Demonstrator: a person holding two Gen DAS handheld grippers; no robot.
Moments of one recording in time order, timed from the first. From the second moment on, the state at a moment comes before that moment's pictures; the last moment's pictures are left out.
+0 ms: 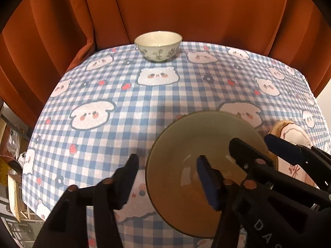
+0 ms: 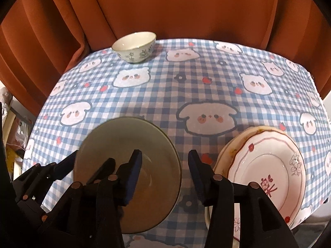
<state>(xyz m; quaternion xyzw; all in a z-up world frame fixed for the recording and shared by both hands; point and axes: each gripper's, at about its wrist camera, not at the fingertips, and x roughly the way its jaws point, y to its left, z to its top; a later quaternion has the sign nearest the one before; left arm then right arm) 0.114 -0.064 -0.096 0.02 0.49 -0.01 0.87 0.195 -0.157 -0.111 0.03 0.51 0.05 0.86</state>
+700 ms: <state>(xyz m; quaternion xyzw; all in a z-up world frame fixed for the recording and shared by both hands) 0.181 -0.035 -0.043 0.02 0.46 -0.04 0.89 0.259 -0.125 -0.058 0.03 0.48 0.03 0.88</state>
